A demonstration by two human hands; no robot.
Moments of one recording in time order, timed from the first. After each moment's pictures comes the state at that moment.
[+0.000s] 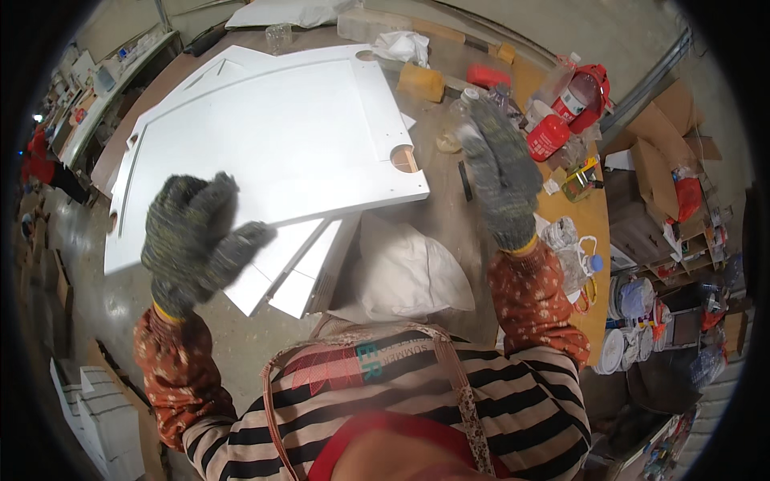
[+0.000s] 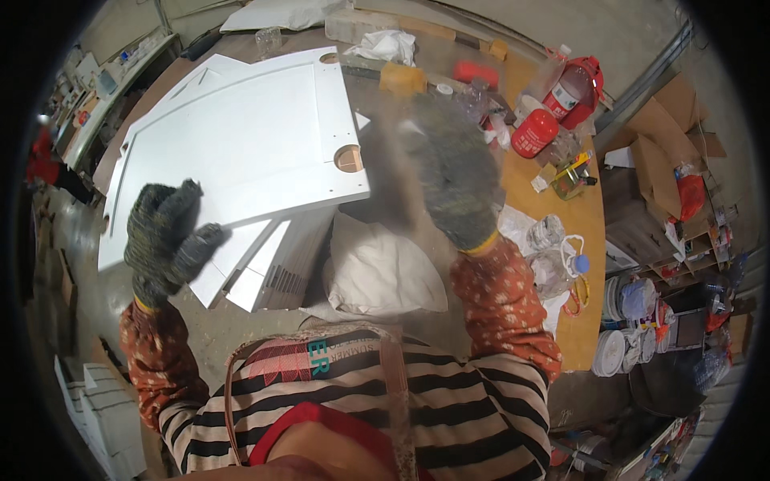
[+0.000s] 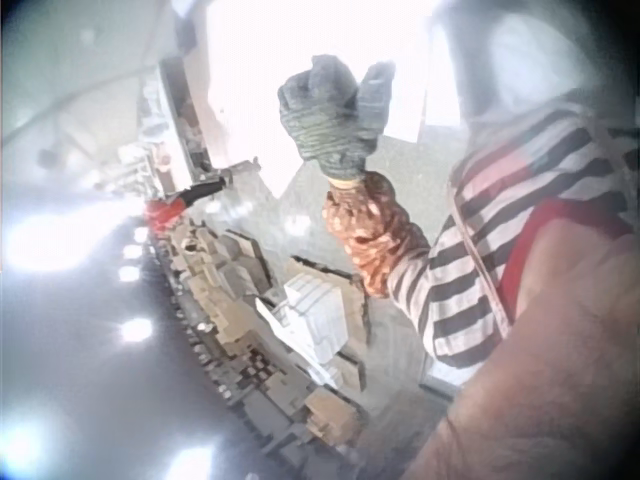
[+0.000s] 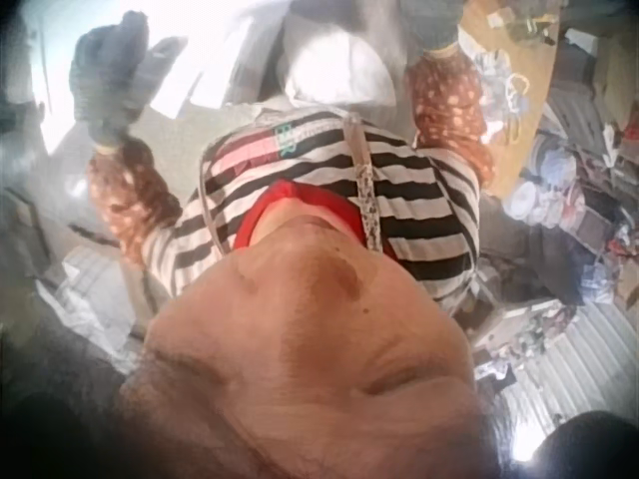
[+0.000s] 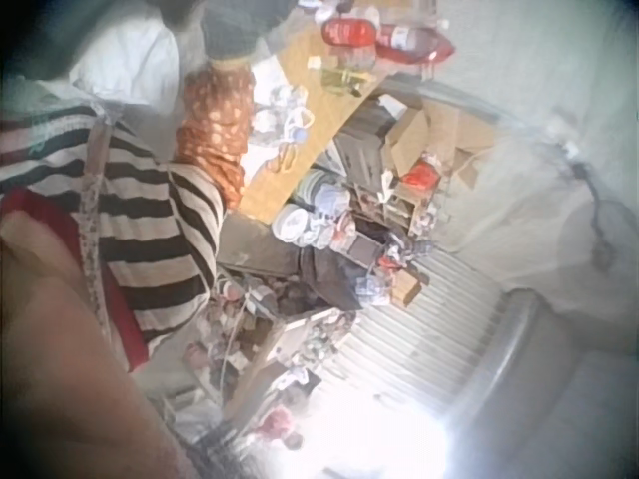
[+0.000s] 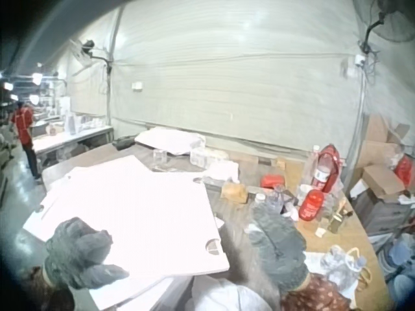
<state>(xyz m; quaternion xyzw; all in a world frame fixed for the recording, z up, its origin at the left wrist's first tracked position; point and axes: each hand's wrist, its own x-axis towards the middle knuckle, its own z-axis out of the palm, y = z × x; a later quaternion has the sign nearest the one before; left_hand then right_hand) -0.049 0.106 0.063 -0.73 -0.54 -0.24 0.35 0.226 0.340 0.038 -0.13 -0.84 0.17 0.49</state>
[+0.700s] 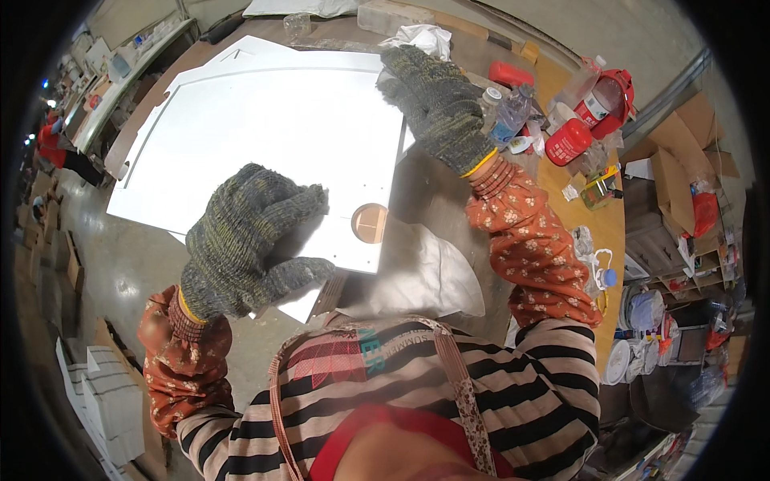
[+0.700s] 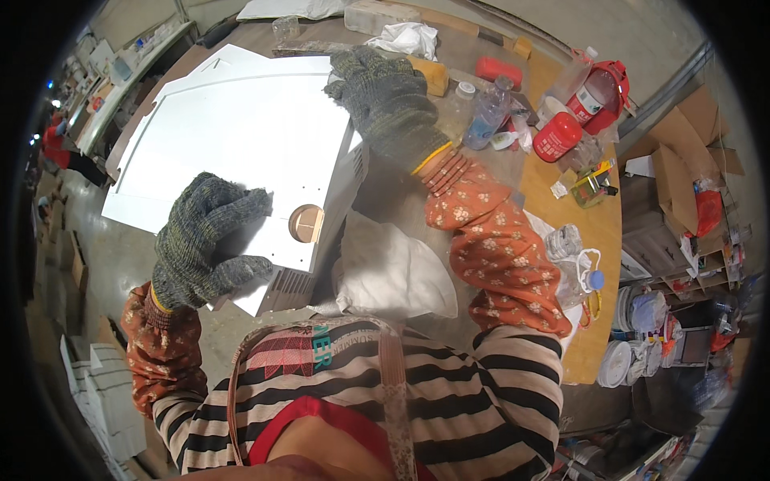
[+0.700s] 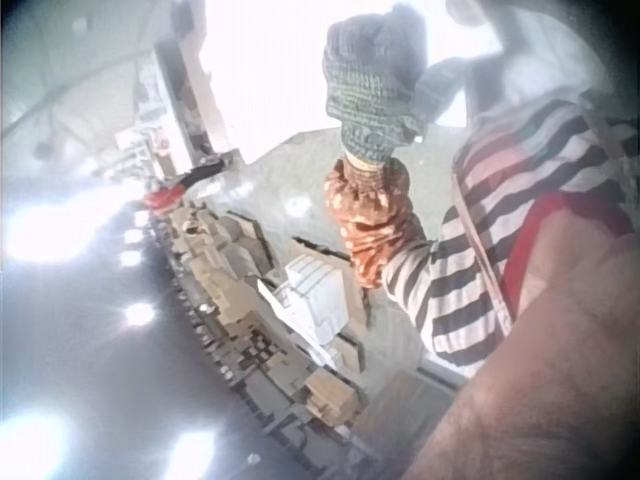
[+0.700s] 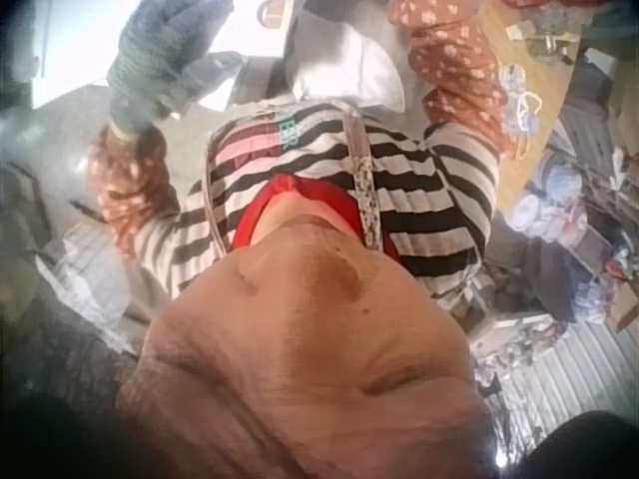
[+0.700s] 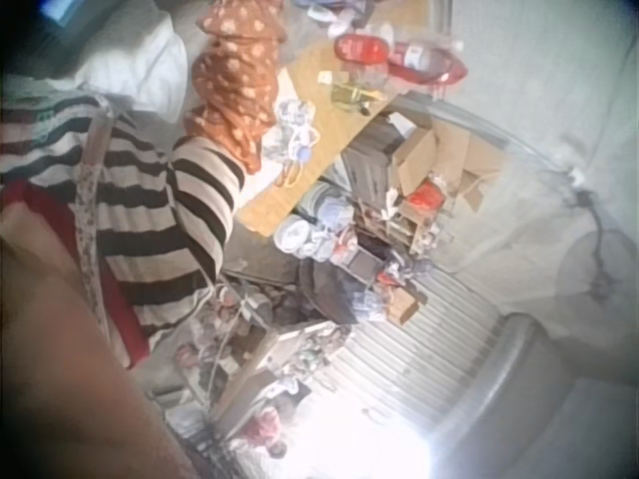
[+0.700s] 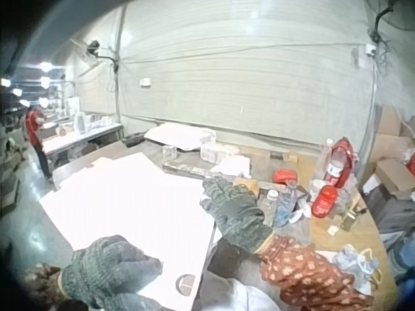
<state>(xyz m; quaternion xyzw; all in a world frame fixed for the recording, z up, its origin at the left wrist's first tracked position) -0.018 0.125 0.073 -0.78 -0.55 -0.30 0.06 0.128 0.391 0.043 -0.08 -0.94 -0.05 0.33</state>
